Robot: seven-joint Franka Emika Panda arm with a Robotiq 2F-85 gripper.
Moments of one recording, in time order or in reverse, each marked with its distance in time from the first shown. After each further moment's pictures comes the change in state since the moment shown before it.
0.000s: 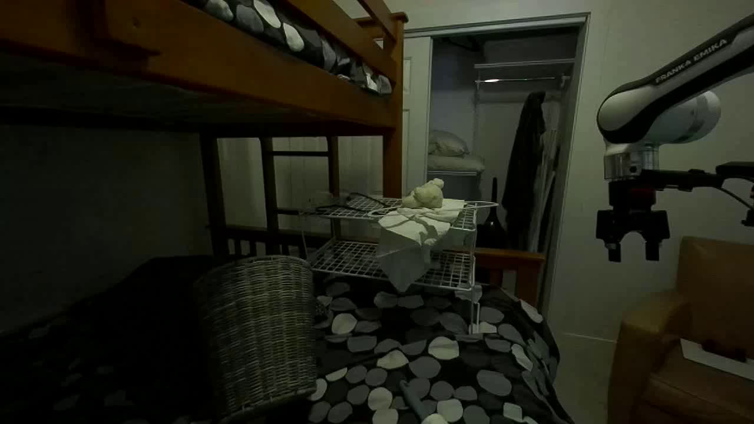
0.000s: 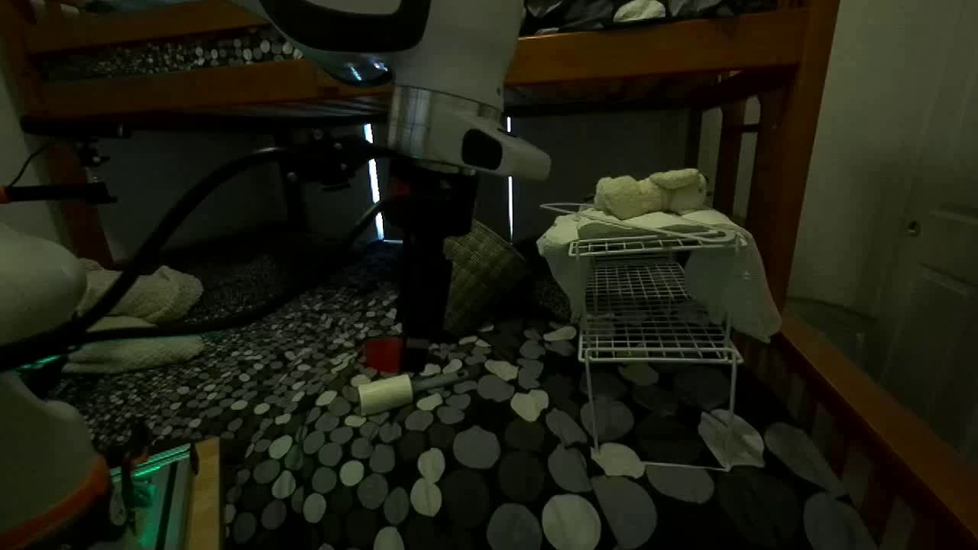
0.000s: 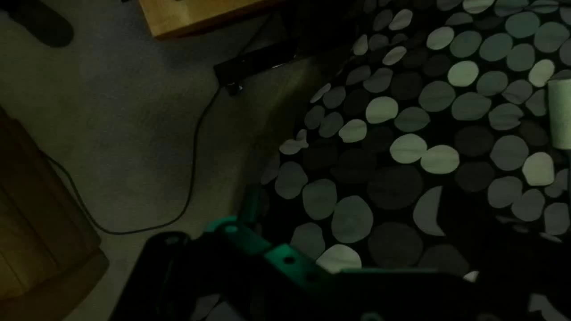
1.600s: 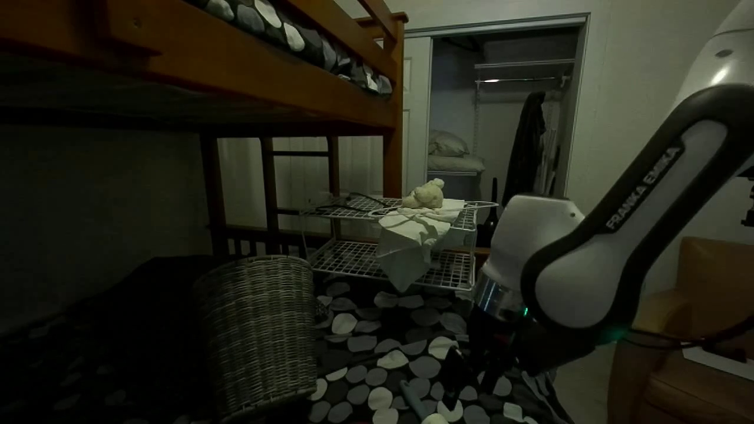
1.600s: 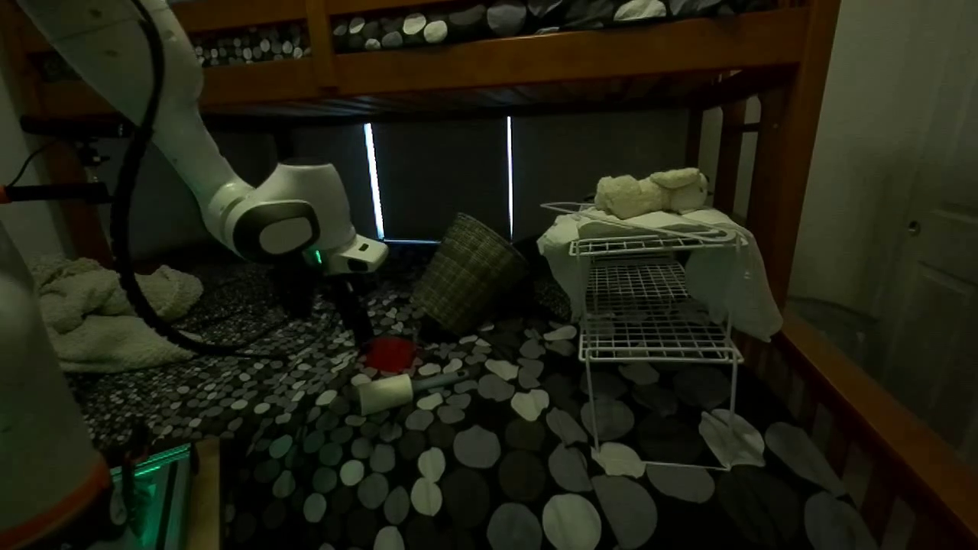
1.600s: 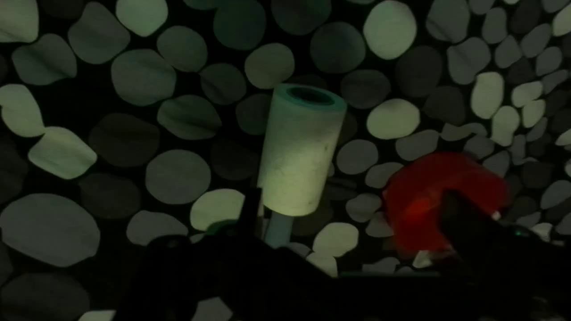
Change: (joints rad) arm 0.478 0.320 0.593 -0.348 0.447 1.123 0.293
